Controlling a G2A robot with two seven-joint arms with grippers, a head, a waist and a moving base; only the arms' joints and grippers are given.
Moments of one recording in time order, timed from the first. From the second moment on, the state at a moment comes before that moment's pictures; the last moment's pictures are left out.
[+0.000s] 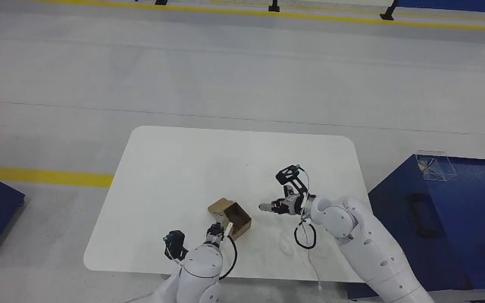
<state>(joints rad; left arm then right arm) 1.33 -1.42 -0.94 -1.85 -0.68 1.01 0.81 -0.98 -1.09 1.02 -1.39 -0.65 -0.26 0.73</state>
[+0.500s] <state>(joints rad) 1.31 -1.48 -0.91 -1.75 -0.61 1.01 0.81 -0.88 -1.15 0.85 -1.29 -0.69 -0.23 0.69</state>
